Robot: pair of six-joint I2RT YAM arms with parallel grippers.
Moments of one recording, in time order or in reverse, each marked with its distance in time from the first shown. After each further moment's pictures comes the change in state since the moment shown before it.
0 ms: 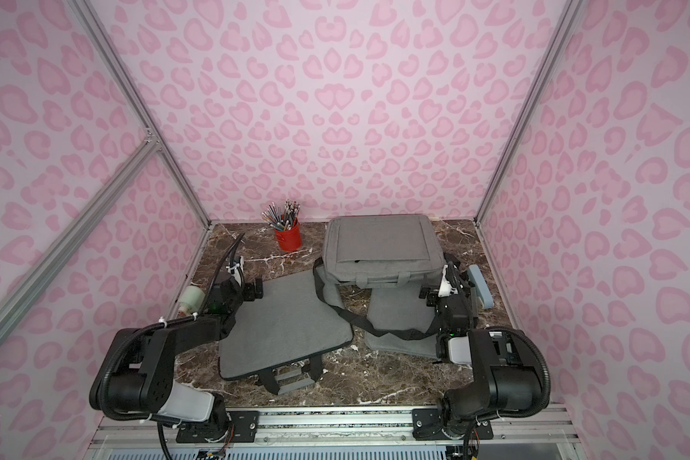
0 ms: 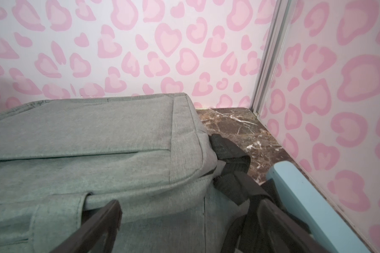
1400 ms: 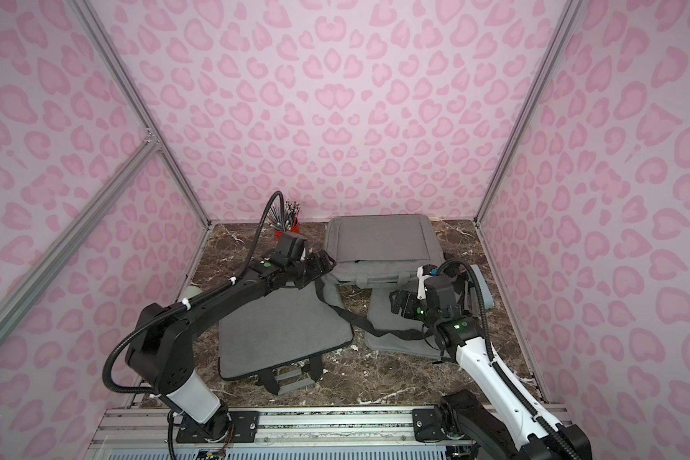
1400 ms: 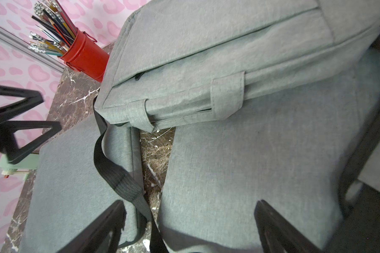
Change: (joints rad) left arm -0.505 0.280 0.760 -0.864 0.212 -0.967; right arm 0.326 -0.491 0.378 -1.453 -0.173 0.513
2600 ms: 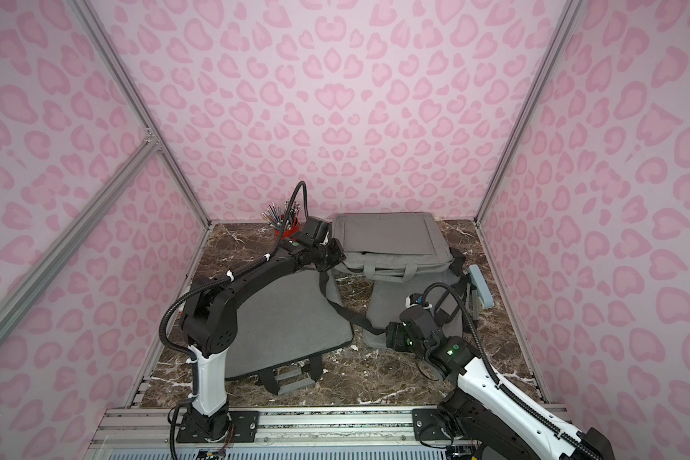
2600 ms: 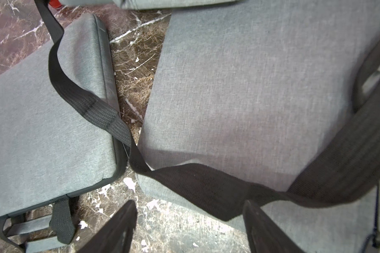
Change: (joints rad) left arm -0.013 0.290 0.384 -0.084 0.064 -0.033; right arm 0.330 -0.145 -0.100 -0.231 0.269 0.143
